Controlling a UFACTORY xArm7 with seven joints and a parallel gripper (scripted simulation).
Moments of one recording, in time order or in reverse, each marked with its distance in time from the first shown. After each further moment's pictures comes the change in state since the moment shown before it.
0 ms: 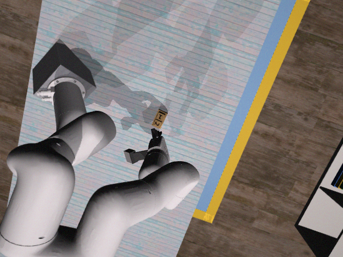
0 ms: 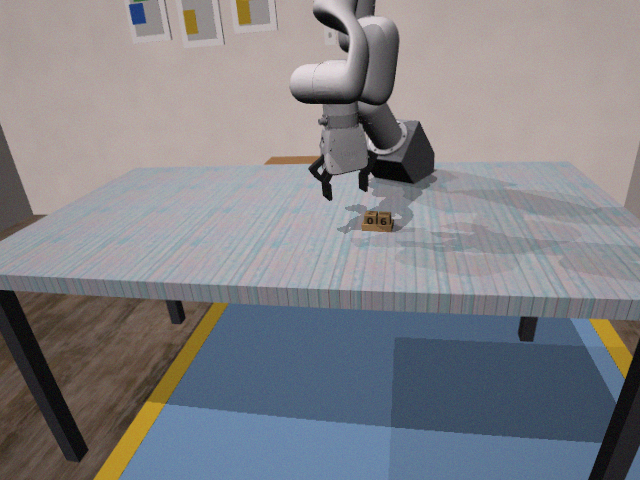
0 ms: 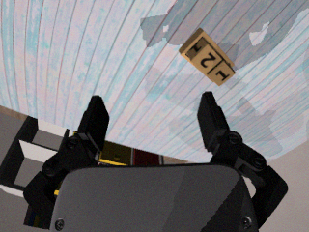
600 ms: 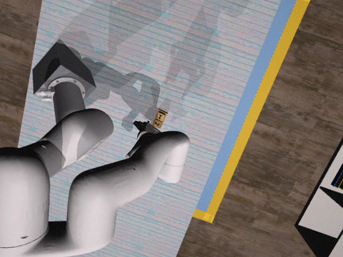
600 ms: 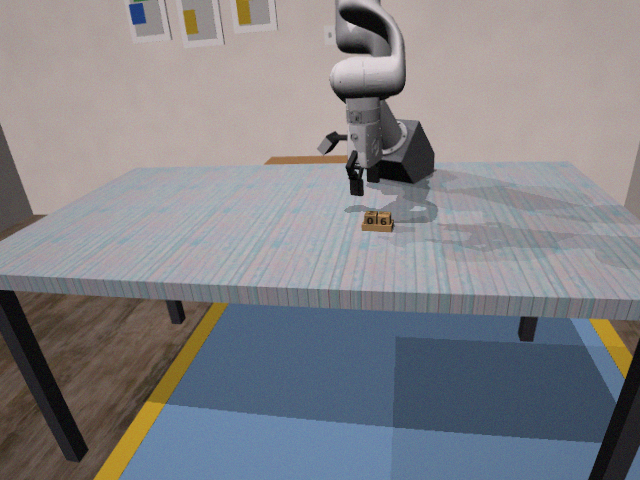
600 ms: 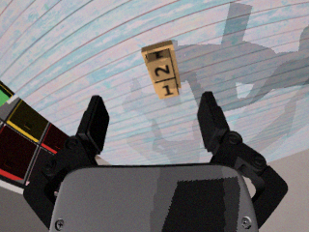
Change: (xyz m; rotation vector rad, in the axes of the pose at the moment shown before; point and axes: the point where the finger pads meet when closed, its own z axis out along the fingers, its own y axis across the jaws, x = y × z) arm 0.006 0.055 0.000 0.019 0.001 -0.639
